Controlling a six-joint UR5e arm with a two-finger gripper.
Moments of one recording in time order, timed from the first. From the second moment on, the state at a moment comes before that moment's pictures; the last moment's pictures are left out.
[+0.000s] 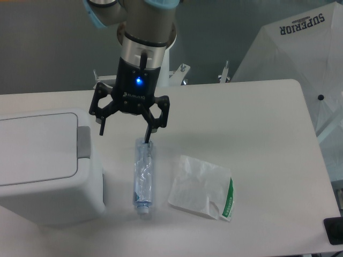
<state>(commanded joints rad) 2.34 -1.68 -1.57 -1.04 1.15 0.26</state>
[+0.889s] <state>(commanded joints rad) 2.31 -1.70 -1.58 -1.04 1.15 0.27</state>
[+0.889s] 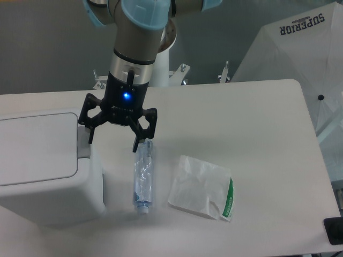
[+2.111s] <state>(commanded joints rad) 2.31 -1.71 -1.59 -1.04 1.15 0.27</state>
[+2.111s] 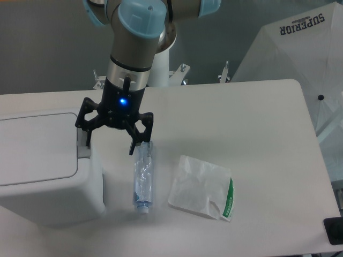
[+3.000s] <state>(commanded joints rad) 2.31 -1.70 -1.50 -0.98 1.15 0.28</state>
